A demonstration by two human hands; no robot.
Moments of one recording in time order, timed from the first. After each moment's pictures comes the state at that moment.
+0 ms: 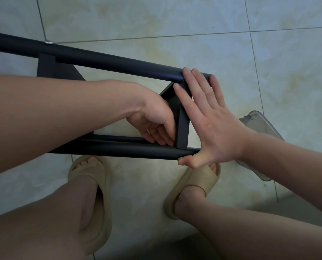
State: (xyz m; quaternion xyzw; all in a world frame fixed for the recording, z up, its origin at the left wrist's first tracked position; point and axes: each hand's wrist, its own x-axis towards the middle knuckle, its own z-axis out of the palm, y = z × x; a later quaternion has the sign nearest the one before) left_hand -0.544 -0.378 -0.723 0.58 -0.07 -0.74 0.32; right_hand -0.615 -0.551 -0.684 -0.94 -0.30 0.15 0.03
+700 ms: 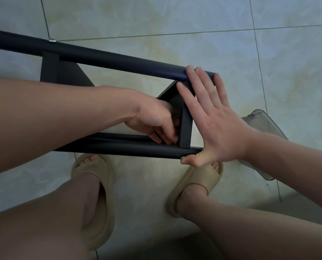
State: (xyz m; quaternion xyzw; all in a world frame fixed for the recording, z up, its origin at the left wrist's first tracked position) left_hand -0.558 -0.366 -0.723 0.56 -0.10 -0.70 0.43; right_hand -0.617 -0.549 -0.686 -0.94 -0.30 0.14 0.04
